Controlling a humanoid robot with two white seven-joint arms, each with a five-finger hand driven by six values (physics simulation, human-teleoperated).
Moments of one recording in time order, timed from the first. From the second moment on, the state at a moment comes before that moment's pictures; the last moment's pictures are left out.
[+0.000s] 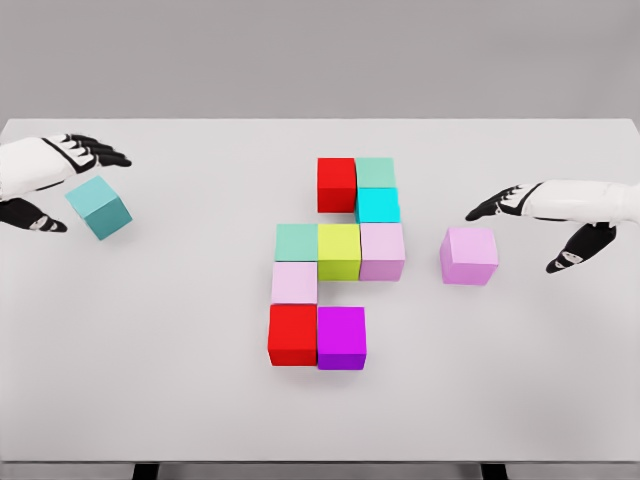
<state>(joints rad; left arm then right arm) -0.47 1.01 -0.36 -1.47 -0.25 -0.61 -0.48 -0.89 -1.13 1.06 -1.45 -0.15 -0.61 0.58</state>
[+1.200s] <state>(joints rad) -0.62 0.88 -0.50 -1.16 -0.48 -0.61 -0.44 -0.98 -1.03 0.99 -1.43 0.28 -0.61 0.57</state>
